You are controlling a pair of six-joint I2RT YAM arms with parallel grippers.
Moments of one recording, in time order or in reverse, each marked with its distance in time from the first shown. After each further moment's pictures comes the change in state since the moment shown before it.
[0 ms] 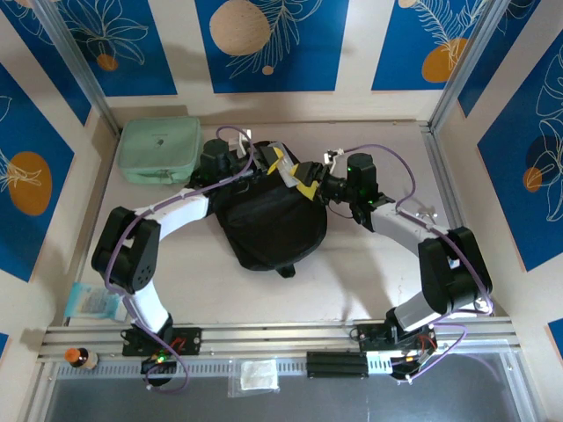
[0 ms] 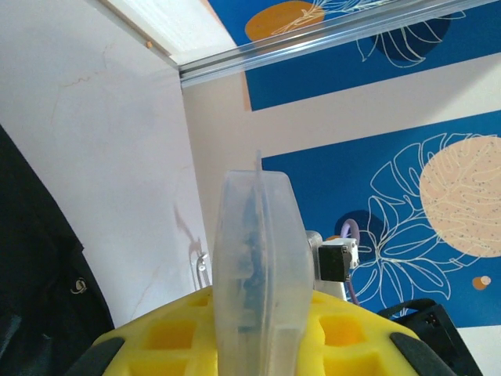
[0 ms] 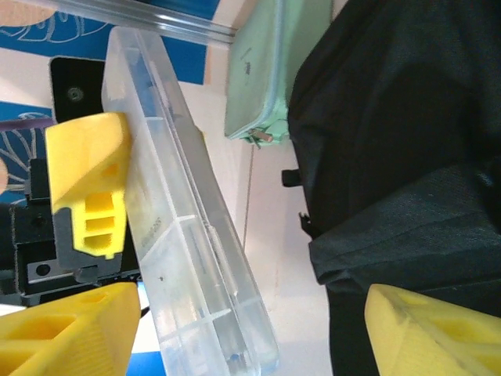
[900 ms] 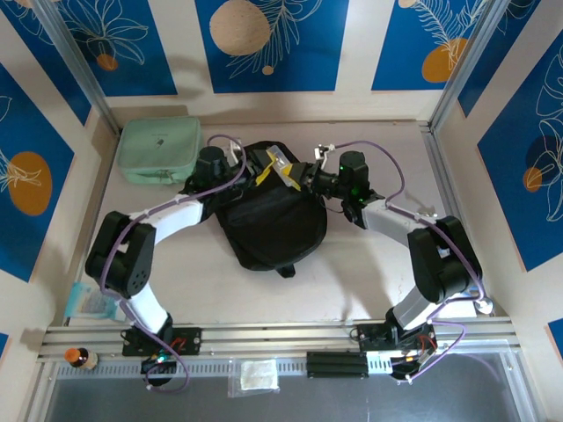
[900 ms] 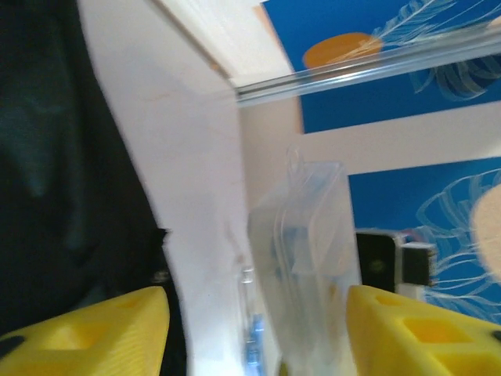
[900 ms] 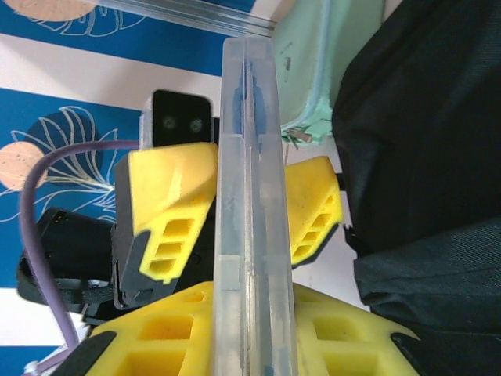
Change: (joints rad) left arm 0.035 -0.061 -0.091 -0.122 -0.106 0.068; right arm 0.033 0.075 0.039 0.126 0.003 0.072
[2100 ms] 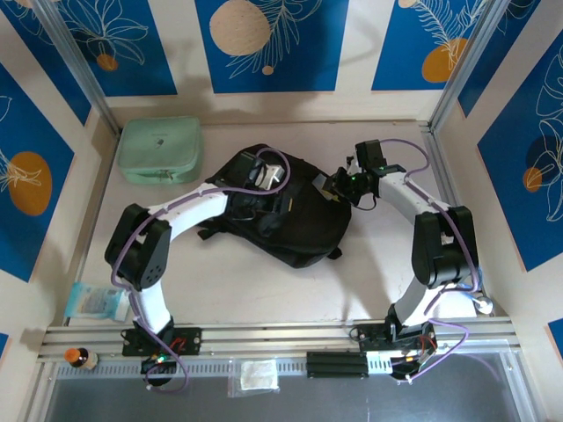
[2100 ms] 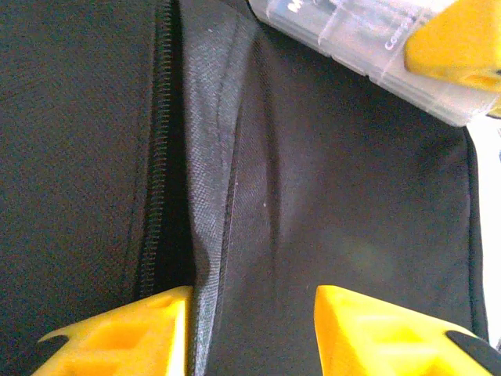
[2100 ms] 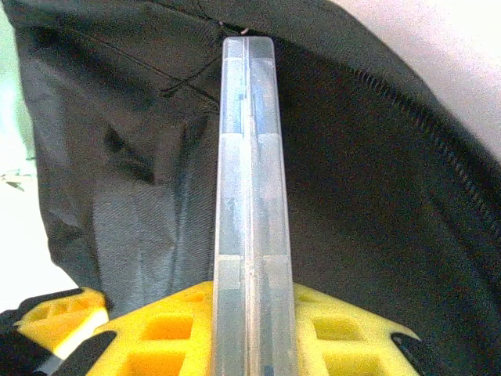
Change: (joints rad) left arm -0.173 0.126 0.261 -0.759 -0.097 0.806; right arm -0.200 0.088 0.283 -0.995 0.203 -0.476
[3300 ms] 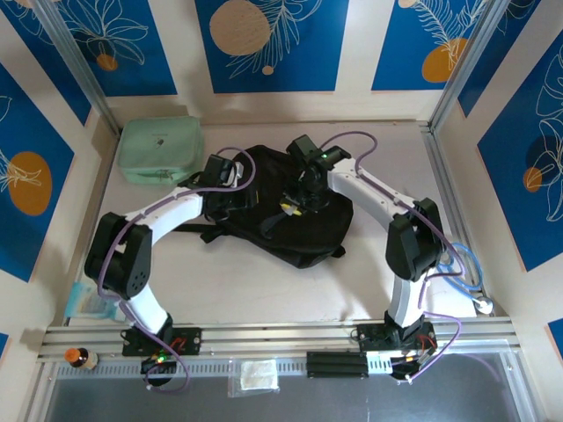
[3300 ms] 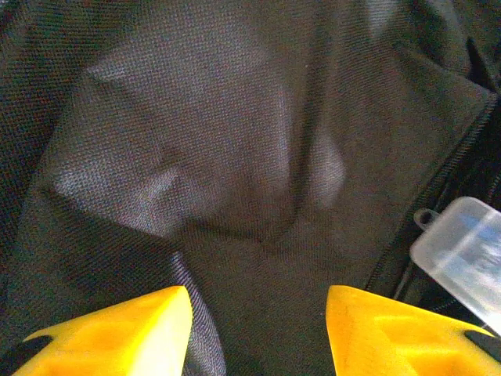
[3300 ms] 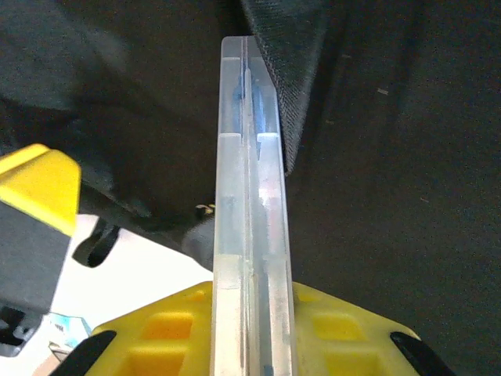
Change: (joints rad) left arm 0.163 -0.115 -0.159 0.002 -0.224 -0.109; right arm 0.392 0.146 0.410 -0.523 0.254 0.291
